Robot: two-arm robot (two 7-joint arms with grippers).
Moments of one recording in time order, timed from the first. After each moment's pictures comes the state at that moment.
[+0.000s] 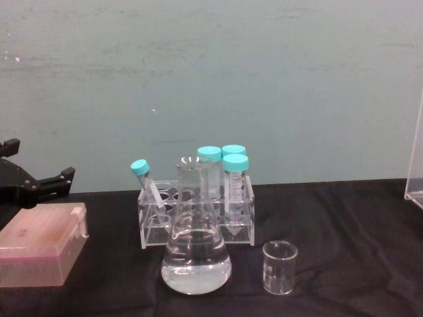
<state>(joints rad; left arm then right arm) -0.20 0.60 0.45 -1.41 -0.25 -0.12 0.03 0.29 0.22 0.09 -1.23 0.11 -0.12 0.17</state>
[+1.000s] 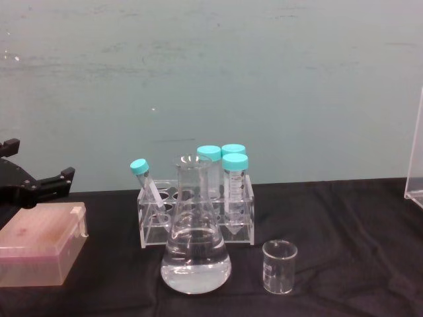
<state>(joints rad) -0.20 0.60 0.45 -1.41 -0.25 -0.12 0.03 0.29 0.22 0.09 -1.23 0.11 -0.12 0.17</state>
